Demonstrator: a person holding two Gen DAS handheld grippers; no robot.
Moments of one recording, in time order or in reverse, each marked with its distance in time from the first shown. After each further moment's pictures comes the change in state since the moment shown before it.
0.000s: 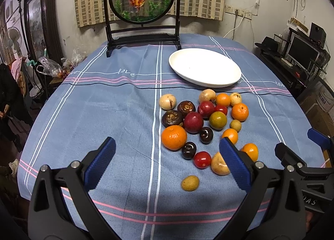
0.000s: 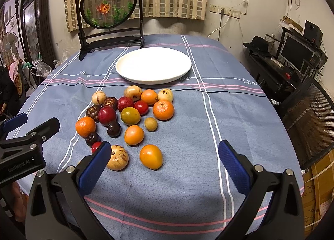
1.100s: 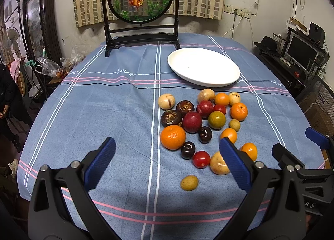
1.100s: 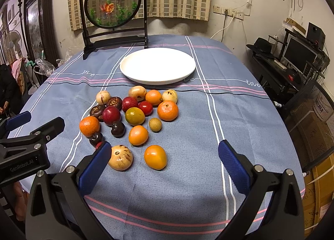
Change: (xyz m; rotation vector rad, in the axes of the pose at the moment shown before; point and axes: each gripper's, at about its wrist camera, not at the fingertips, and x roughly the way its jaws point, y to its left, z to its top) left arm 0.001 -0.002 -0.001 0.005 0.000 -0.005; right arm -0.004 0.001 0.003 -0.014 0.000 0.017
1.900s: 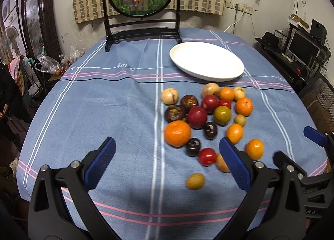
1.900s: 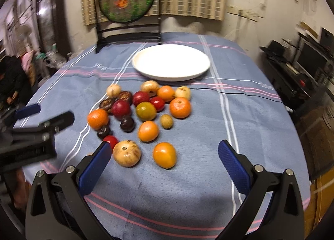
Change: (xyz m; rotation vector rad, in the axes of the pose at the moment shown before) left arm 0.013 0.011 -0.004 0.007 0.030 0.003; right arm 0.014 0.002 -0.010 -0.095 0.025 0.101
